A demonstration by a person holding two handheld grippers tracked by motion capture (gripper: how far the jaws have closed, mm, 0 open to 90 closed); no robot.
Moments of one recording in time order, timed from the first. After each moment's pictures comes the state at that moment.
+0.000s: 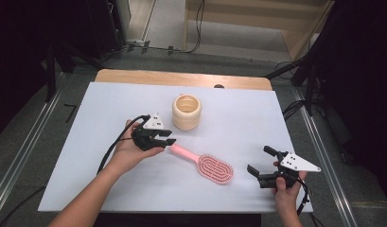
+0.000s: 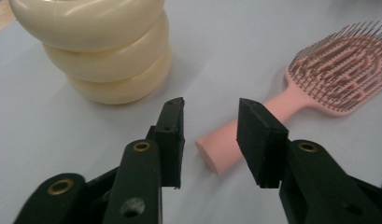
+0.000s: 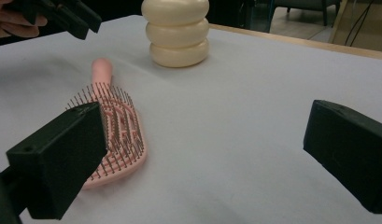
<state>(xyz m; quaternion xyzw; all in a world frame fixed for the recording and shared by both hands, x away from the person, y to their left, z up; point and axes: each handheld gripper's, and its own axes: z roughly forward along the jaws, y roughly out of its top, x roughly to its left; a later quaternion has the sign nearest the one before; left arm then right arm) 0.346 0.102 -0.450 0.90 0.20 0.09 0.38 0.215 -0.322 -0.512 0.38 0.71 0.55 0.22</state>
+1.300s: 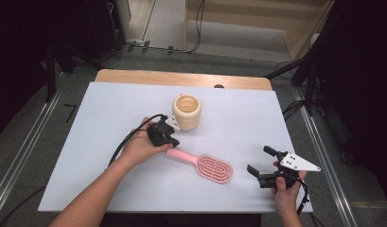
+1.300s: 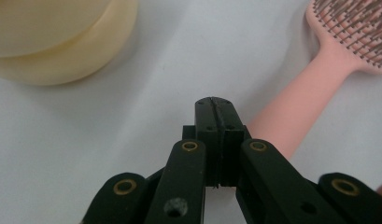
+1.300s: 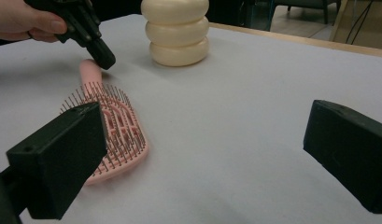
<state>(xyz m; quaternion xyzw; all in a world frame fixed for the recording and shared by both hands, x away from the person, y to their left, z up) 0.373 0.071 -0.473 0.96 0.15 0.02 0.25 0.216 -0.323 -0.513 0.38 0.71 0.55 0.22</state>
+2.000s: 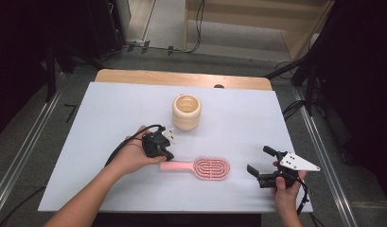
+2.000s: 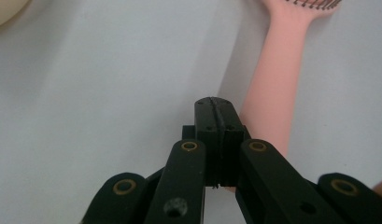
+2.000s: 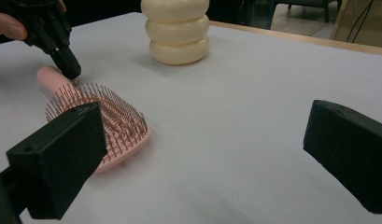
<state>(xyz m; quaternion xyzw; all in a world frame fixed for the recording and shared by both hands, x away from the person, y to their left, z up) 0.346 0.083 -0.472 0.97 0.10 -0.02 0.22 0.216 -0.322 -0.513 0.38 0.72 0.54 0.22</state>
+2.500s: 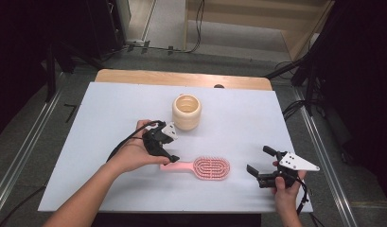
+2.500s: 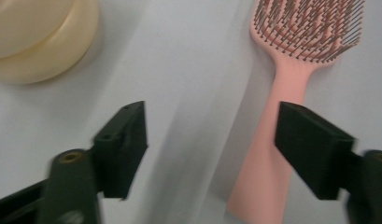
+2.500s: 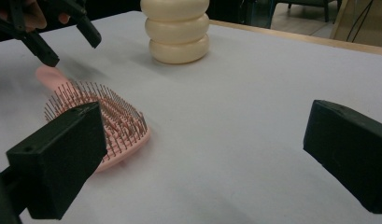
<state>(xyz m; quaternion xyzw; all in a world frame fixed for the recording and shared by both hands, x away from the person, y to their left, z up) 0.339 0.074 -0.454 0.96 0.12 0.04 0.26 0.217 -0.322 -0.513 0.38 0.72 0.54 0.22</state>
